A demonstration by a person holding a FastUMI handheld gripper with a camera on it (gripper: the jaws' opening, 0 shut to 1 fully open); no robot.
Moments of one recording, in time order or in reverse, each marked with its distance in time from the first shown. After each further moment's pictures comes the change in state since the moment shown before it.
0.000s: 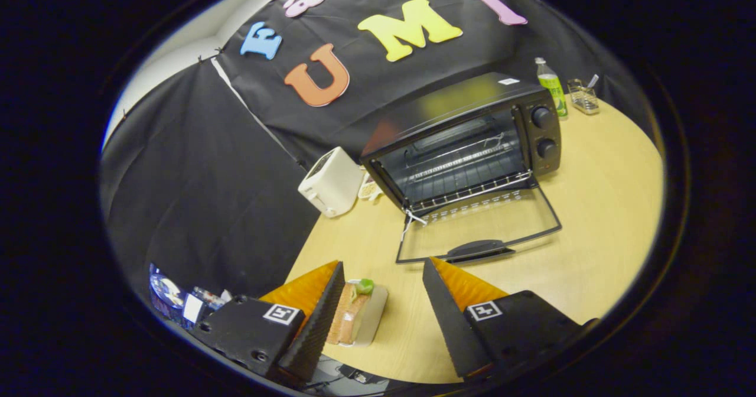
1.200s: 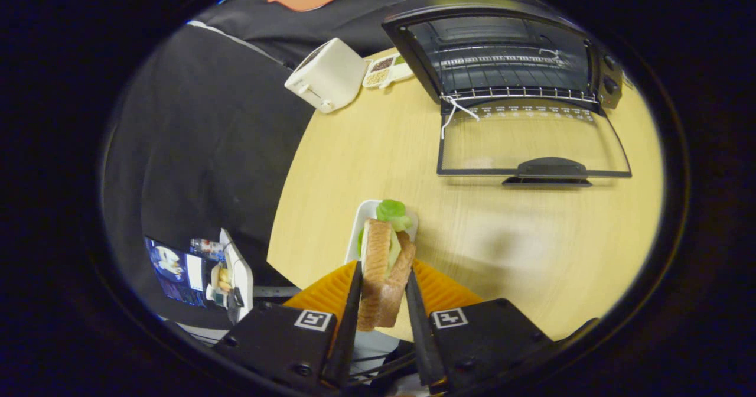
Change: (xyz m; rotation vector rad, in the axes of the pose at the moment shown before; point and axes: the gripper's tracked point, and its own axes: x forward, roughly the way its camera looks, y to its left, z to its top) arm 0.049 0.032 -0.096 -0.031 0.527 -0.085
